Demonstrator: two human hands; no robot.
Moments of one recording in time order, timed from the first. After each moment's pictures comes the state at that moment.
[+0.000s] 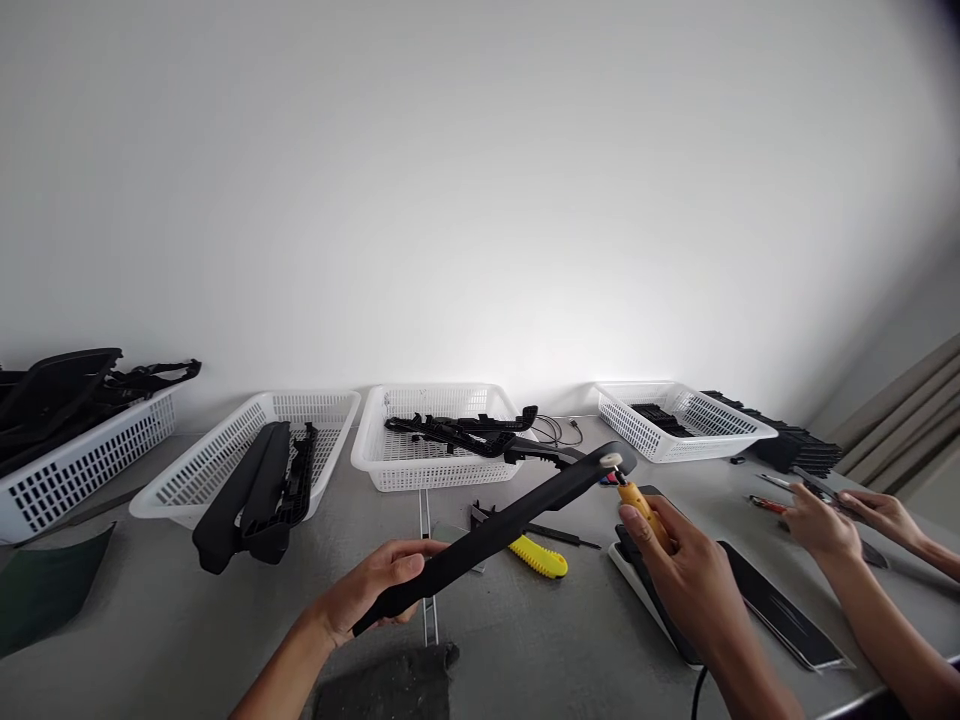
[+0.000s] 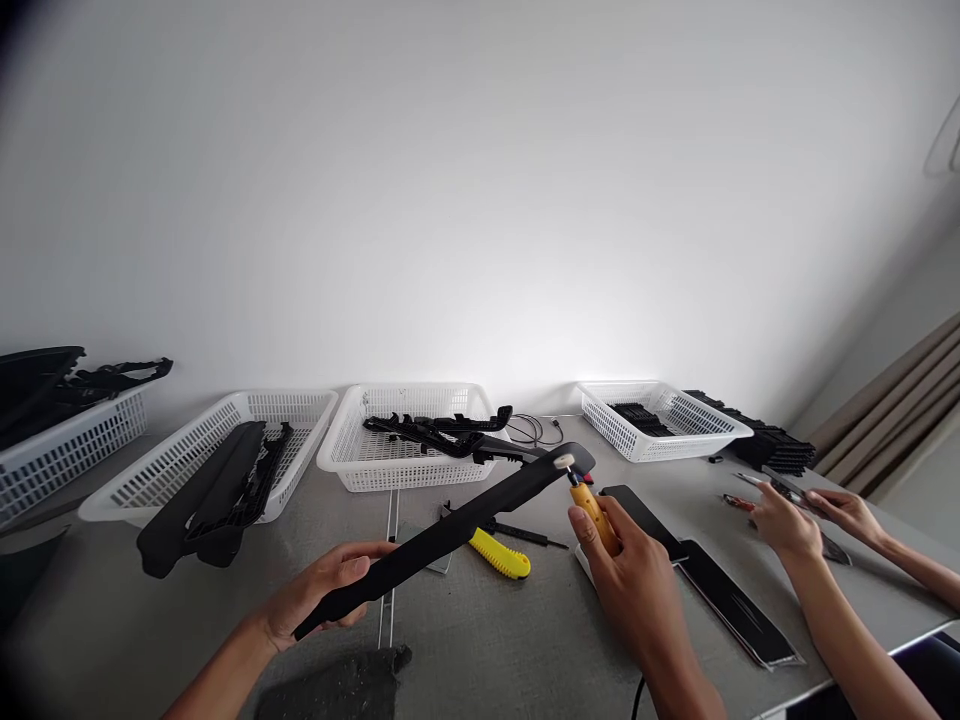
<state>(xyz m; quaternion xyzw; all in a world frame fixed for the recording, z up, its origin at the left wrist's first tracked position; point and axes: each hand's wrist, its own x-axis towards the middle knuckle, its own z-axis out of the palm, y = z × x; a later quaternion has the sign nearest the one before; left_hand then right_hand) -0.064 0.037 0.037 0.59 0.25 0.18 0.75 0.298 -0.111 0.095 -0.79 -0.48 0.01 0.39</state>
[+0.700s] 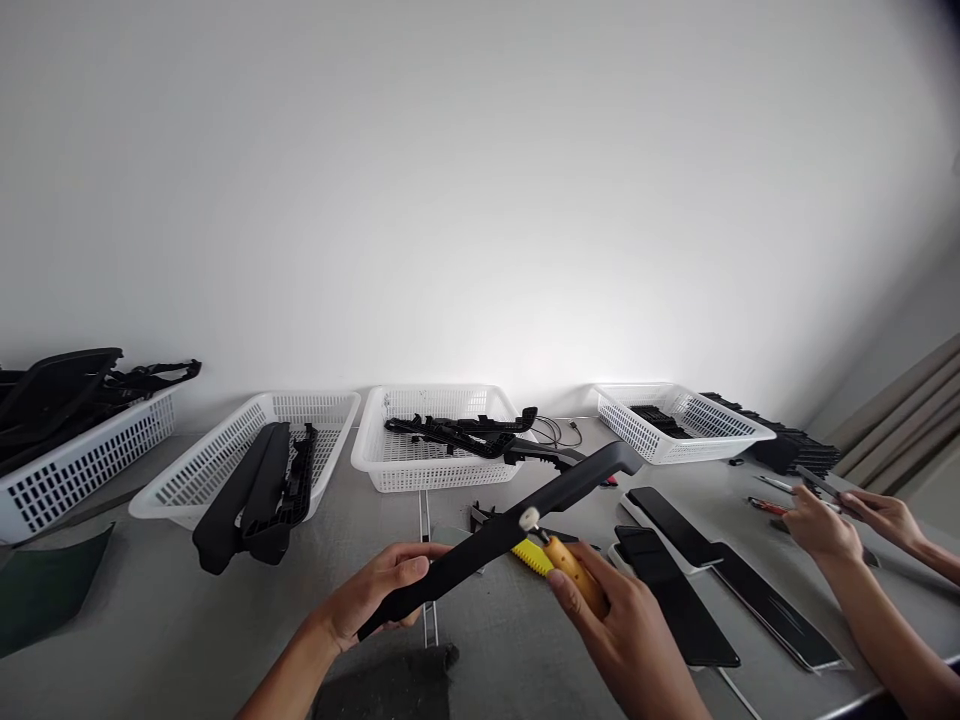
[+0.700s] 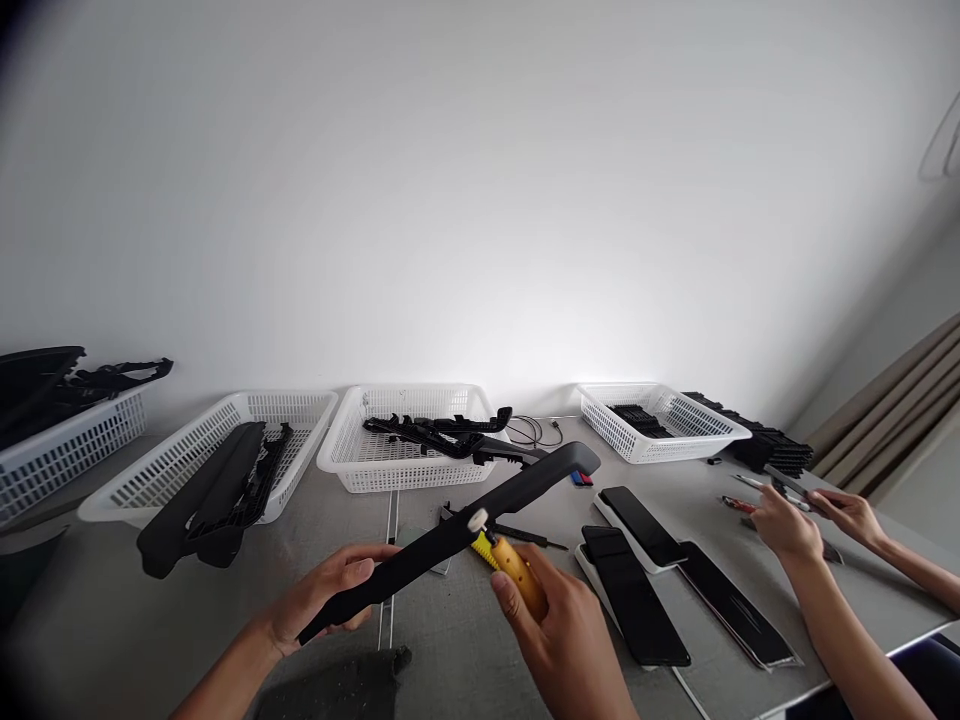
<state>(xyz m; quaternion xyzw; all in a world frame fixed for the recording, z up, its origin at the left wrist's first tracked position) -0.058 0.030 0.043 0.59 0.28 0.18 0.74 0.229 -0.123 0.069 -0.70 -0.60 0.11 0.37</state>
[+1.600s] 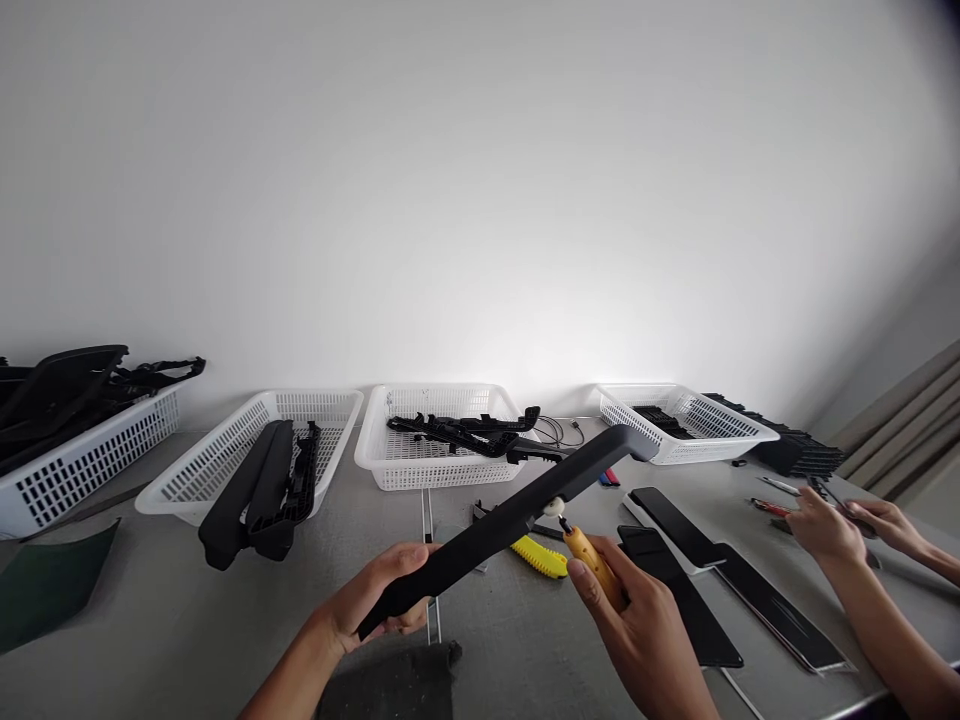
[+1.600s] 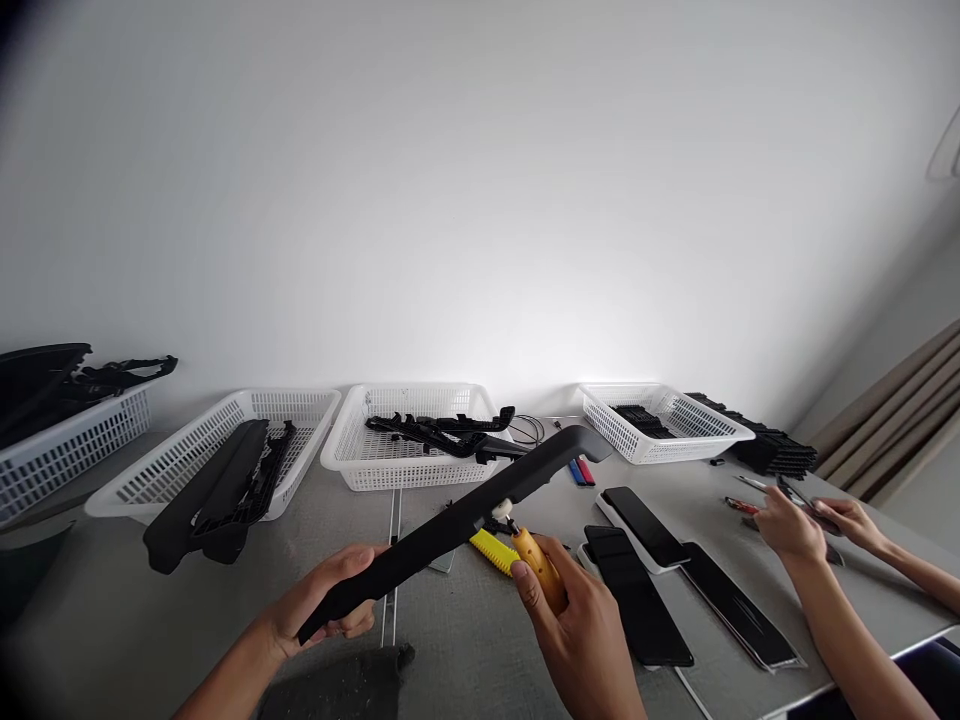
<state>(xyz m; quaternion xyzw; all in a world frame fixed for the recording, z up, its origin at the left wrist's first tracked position) -0.052 0.024 0.050 0.56 0.17 0.18 0.79 0.223 -0.127 0.077 -0.74 -0.53 0.06 0.41</state>
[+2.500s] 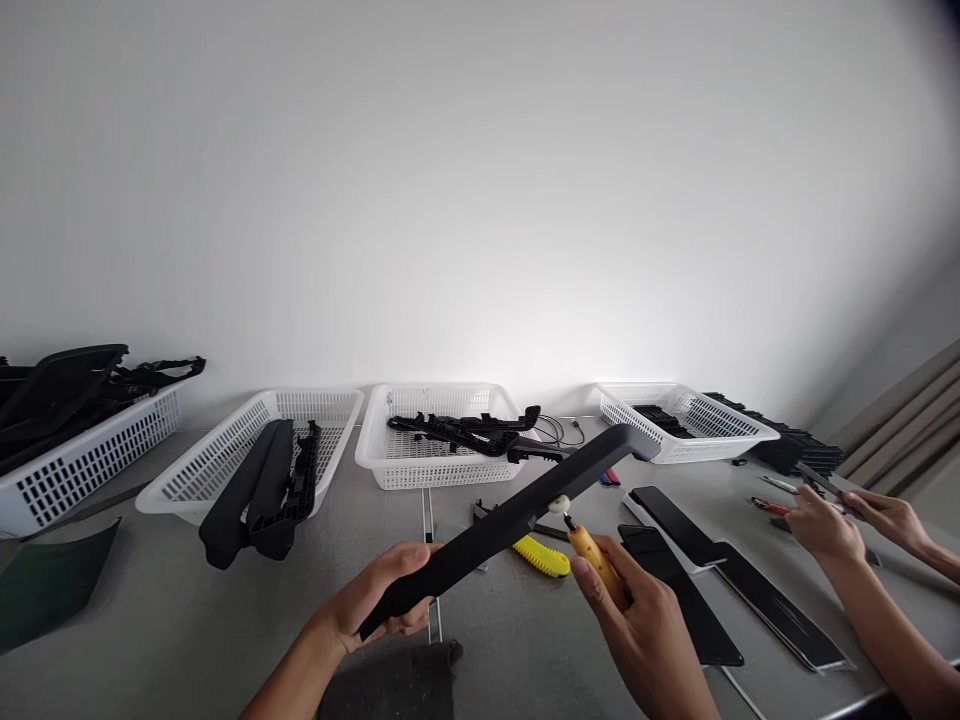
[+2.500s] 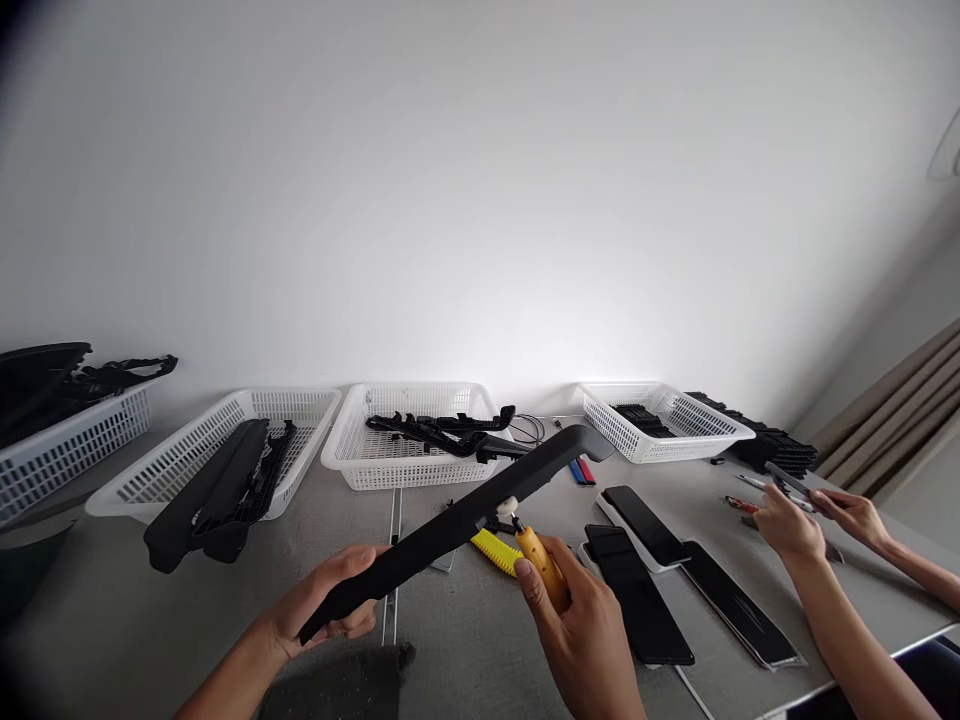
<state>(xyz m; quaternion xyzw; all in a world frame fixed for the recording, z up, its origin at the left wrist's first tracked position) -0.054 0.026 0.042 0.55 0.14 0.19 0.80 0.226 -0.126 0.068 -0.74 -0.52 0.08 0.42</state>
